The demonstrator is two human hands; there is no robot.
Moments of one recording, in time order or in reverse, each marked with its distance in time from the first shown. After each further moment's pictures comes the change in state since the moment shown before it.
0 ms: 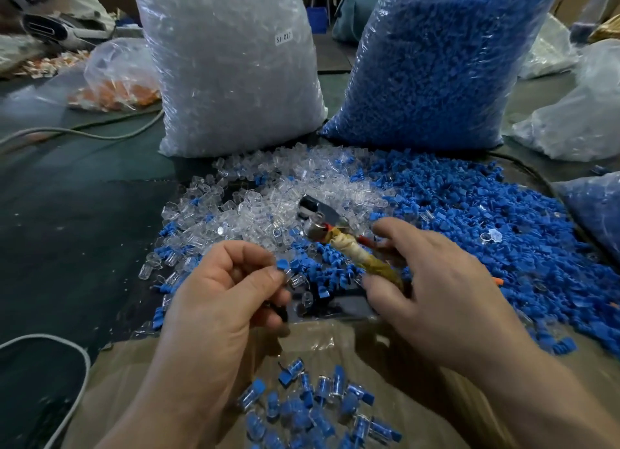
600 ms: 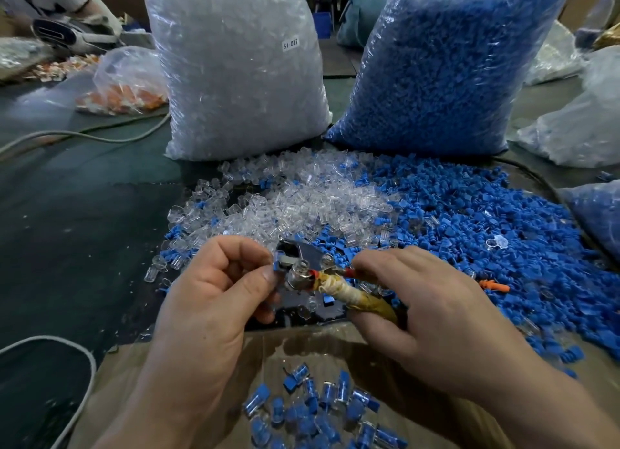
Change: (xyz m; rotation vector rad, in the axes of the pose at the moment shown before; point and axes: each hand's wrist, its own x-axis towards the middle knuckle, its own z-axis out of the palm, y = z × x) left_hand -0.009 0.011 -0.001 0.098 -0.028 0.164; right_hand -0.011 -0.008 -0.003 0.008 -0.117 -0.189
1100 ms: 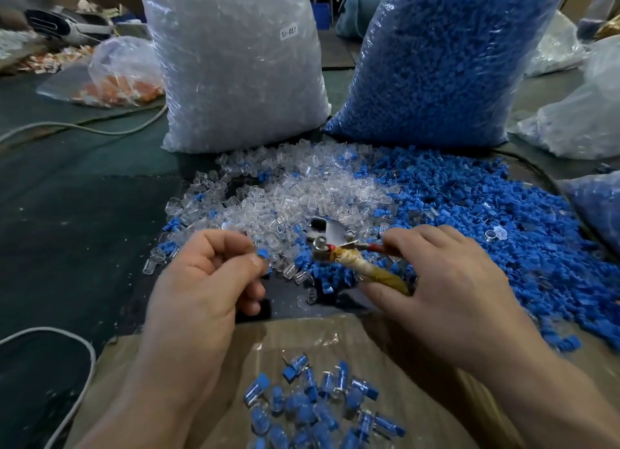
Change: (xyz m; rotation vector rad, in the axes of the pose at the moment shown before) left_hand 0.006 -0.008 -0.015 0.123 0.099 -0.051; right_hand 0.004 0.009 0.003 -0.147 0.075 0.200
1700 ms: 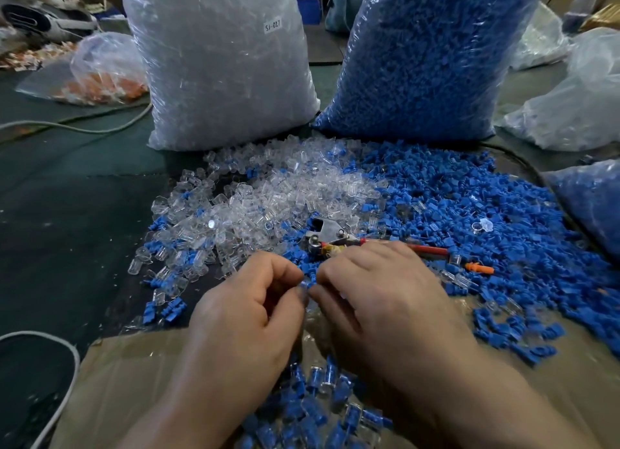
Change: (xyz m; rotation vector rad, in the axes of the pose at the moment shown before) left_hand -0.027 0.002 0.028 0.578 -0.124 0.248; right_hand -0.005 -0.033 0.014 0.050 0.100 -0.281
